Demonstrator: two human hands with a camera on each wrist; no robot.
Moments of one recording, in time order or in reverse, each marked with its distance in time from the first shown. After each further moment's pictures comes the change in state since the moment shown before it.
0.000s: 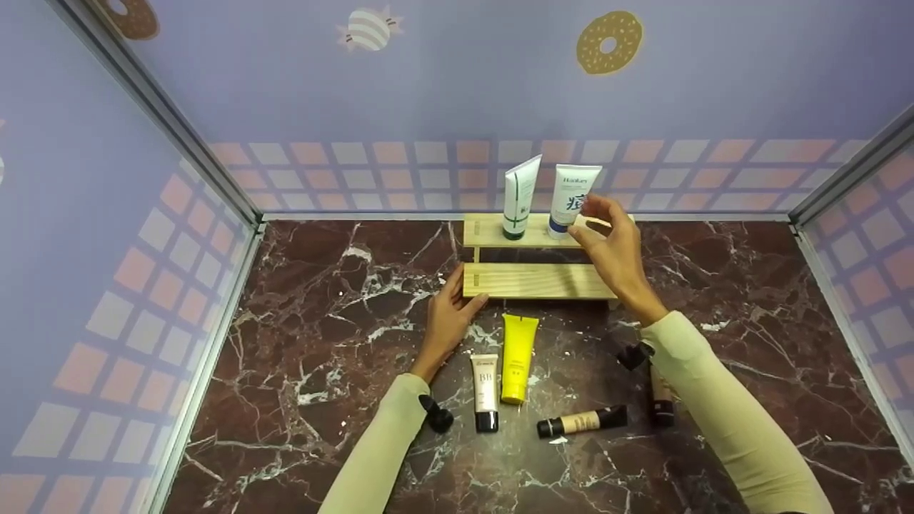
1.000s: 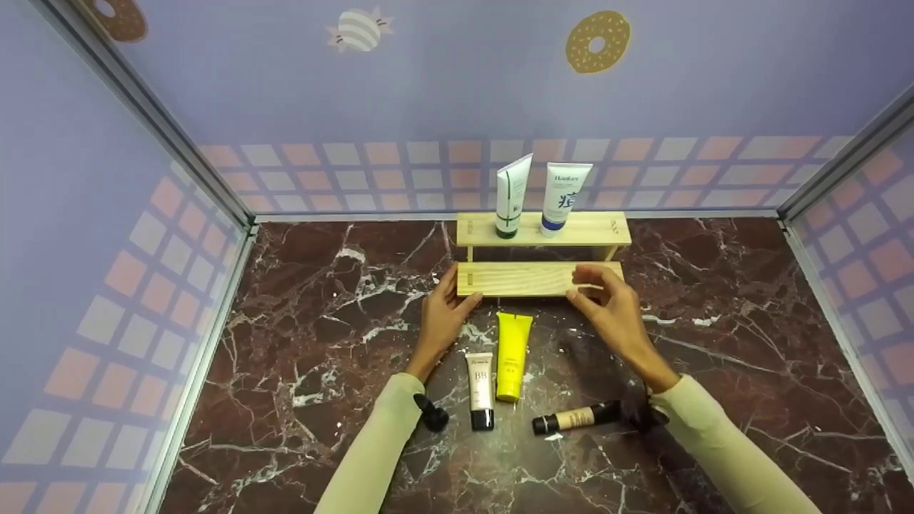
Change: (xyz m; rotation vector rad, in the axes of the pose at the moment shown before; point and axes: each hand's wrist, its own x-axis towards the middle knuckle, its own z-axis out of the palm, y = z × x) left_hand 0.002 0.000 0.000 -0.021 0.024 -0.012; right_hand -0.096 0.016 -0.016 0.021 -0.094 0.104
